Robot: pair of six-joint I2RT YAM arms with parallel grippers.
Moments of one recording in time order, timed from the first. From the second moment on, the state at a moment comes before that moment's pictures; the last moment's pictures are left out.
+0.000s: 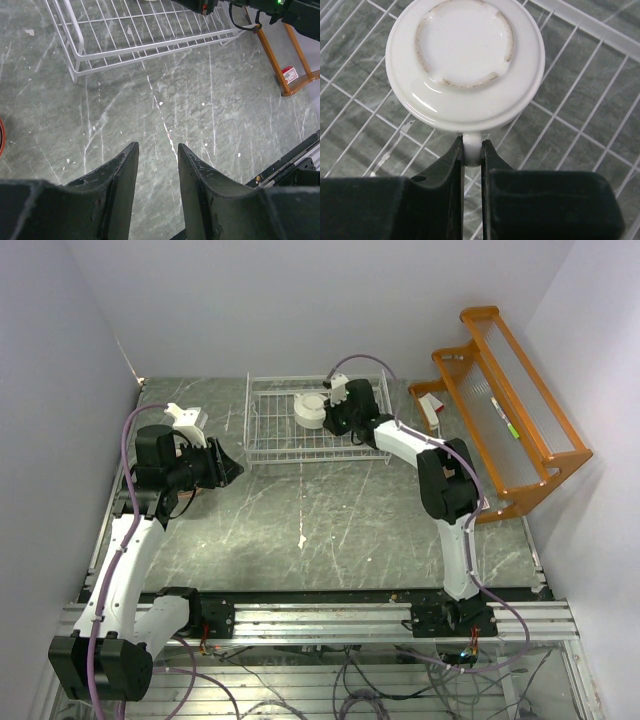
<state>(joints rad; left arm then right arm) -0.05 0.95 0.91 -0.48 0.52 -0.24 0.45 2.24 1.69 -0.01 -0.19 -0.11</state>
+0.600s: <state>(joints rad) -0.05 0.95 0.90 -0.48 0.52 -0.24 0.45 1.94 1.37 0.29 -0.15 0.07</state>
